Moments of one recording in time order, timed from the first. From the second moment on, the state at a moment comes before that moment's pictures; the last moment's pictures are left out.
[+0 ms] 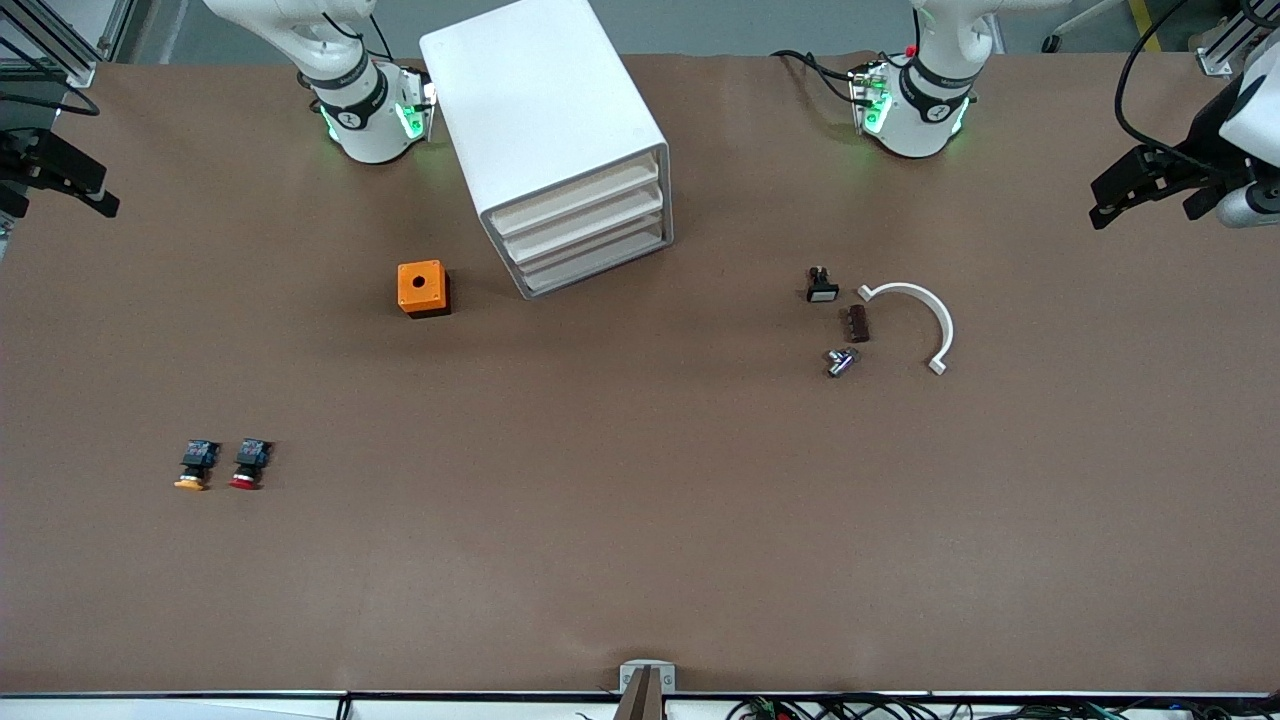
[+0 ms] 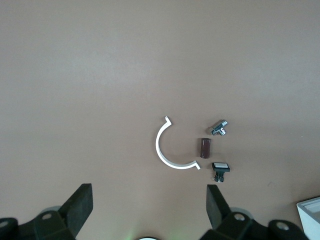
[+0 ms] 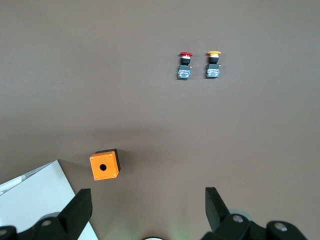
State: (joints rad) left arm 0.00 -0.13 -0.07 -1.65 0.03 1.53 -0.14; right arm 0.00 -0.15 -0.09 -1.64 0.02 1.48 -0.07
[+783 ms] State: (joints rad) left arm 0.00 -0.05 -0.08 -1.63 0.03 1.53 -0.15; right arm 0.00 -0.15 -0.09 -1.64 0.02 1.48 -0.07
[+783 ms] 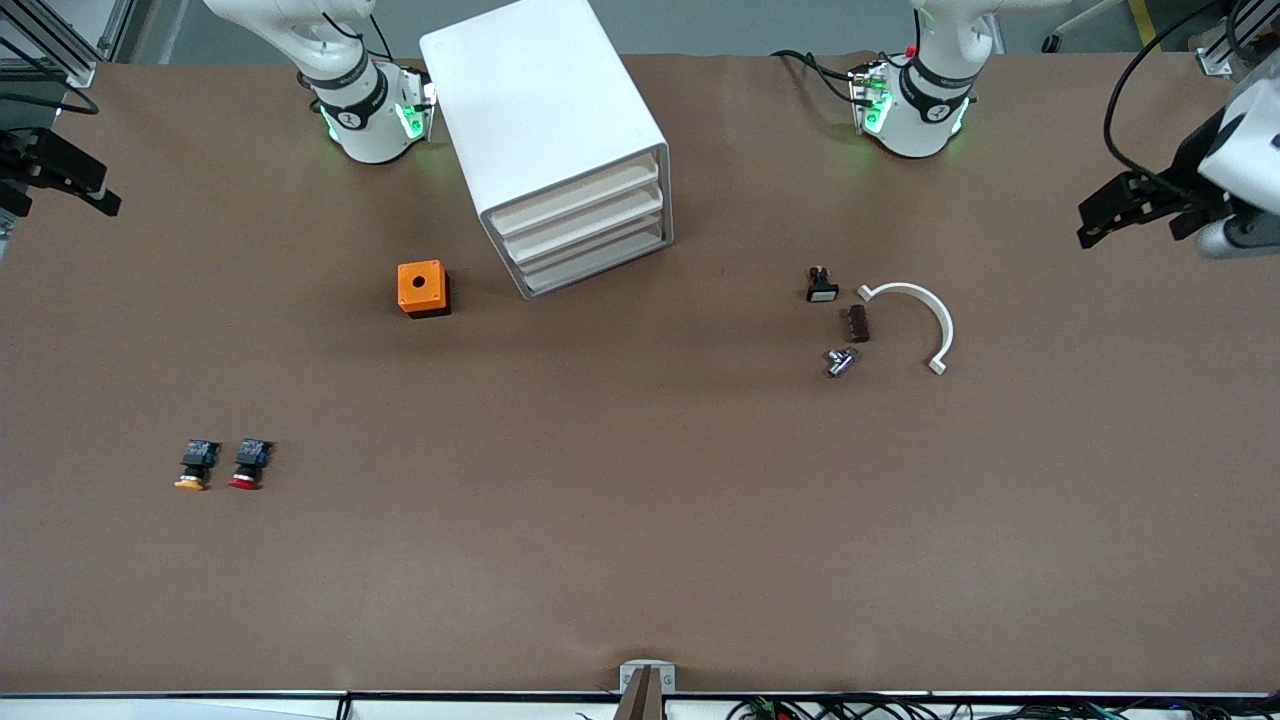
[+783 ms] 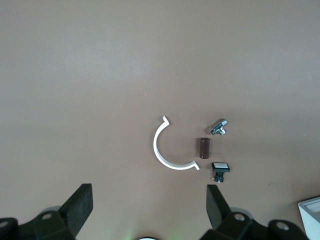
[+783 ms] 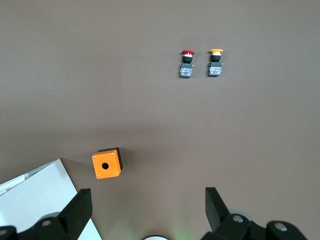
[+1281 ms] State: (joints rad) left arm -0.01 0.17 -0.16 -1.62 0.02 1.71 -0.41; right arm 0.00 -0.15 -0.09 -1.63 0.02 1.48 -0.07
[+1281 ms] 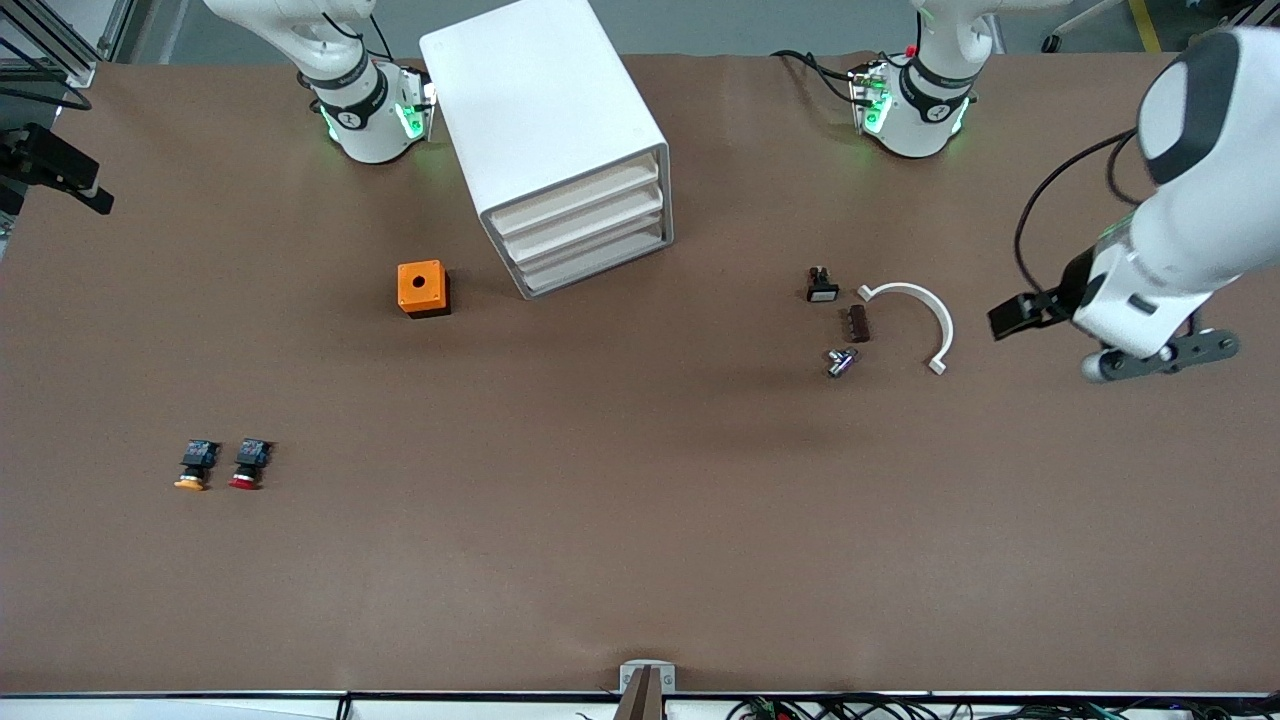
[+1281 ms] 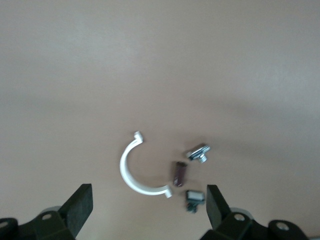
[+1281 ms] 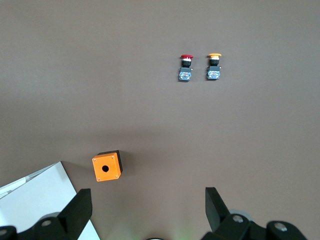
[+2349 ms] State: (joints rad) left arm -0.37 0.63 -0.19 -1.47 -0.06 1.79 -1.66; right arm -0.05 0.13 -0.10 -1.58 0.02 1.53 -0.07
